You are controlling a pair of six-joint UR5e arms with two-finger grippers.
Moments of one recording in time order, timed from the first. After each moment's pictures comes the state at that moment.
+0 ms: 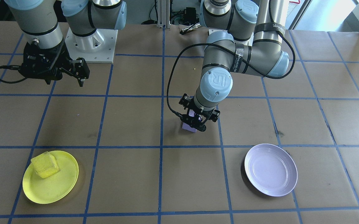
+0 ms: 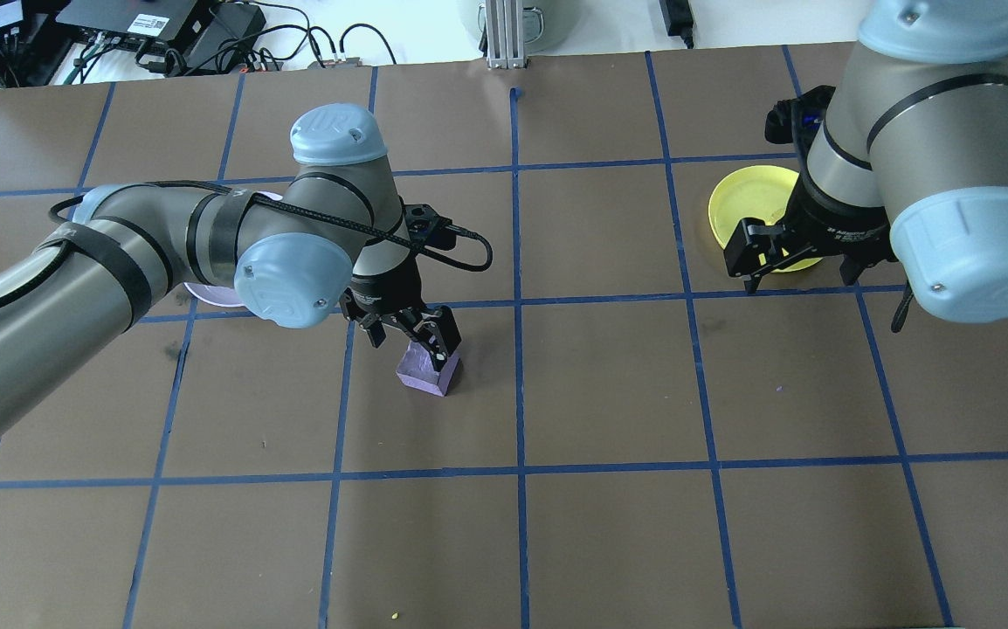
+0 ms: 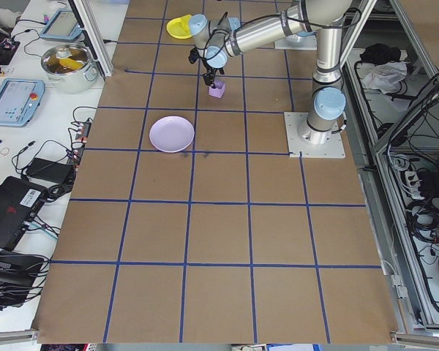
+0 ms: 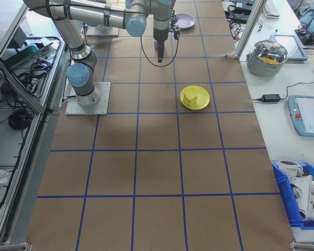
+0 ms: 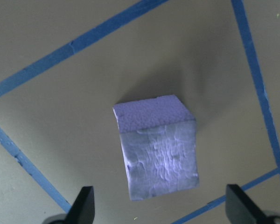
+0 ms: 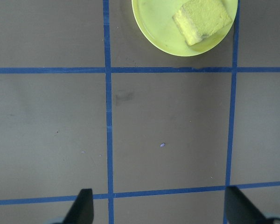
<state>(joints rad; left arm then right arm) -1.76 -1.88 -1.83 -1.27 1.49 0.29 1.53 -1.66 1.82 -1.74 -1.68 -0.04</state>
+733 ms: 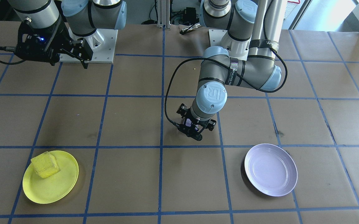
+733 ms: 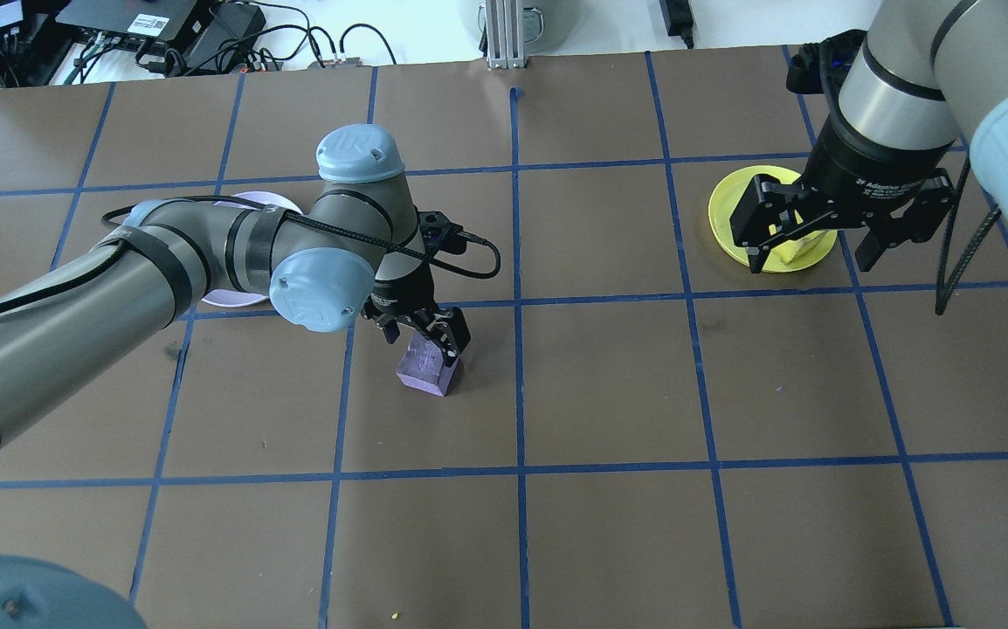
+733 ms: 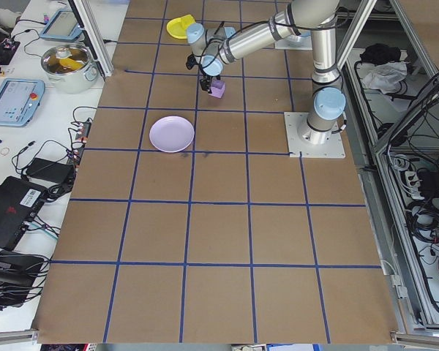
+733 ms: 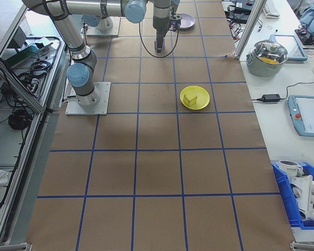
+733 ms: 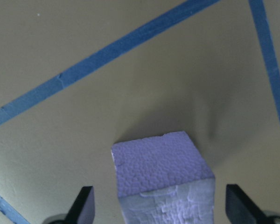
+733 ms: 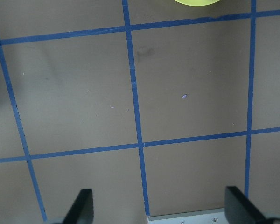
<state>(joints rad) -1.78 -1.96 -1.83 -1.17 1.49 0.28 1.54 -1.68 1.68 -1.44 -1.60 0.07</state>
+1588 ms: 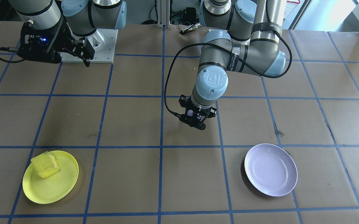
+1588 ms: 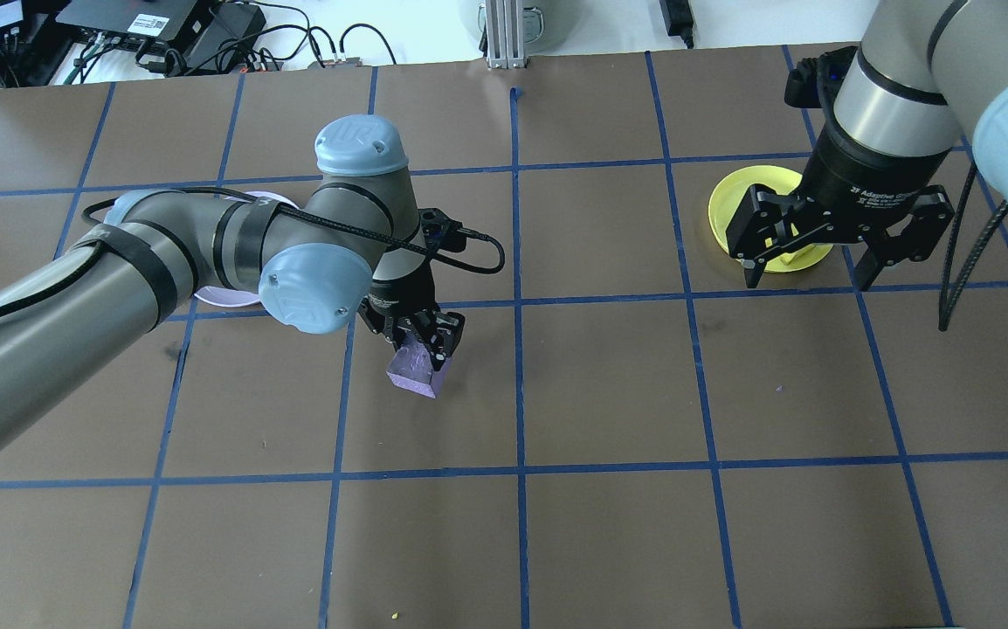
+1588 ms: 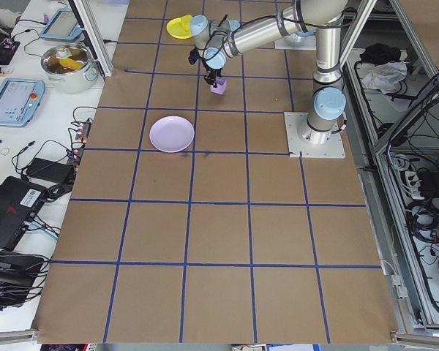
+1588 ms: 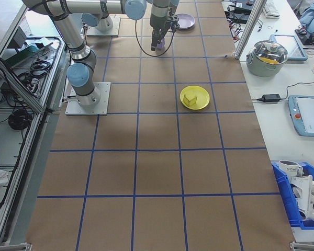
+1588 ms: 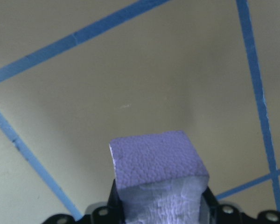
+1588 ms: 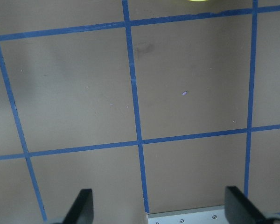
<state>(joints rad) -1.78 -1.87 -1.82 -1.30 1.51 0.20 1.54 -1.67 1.68 -1.43 -1.60 0.07</state>
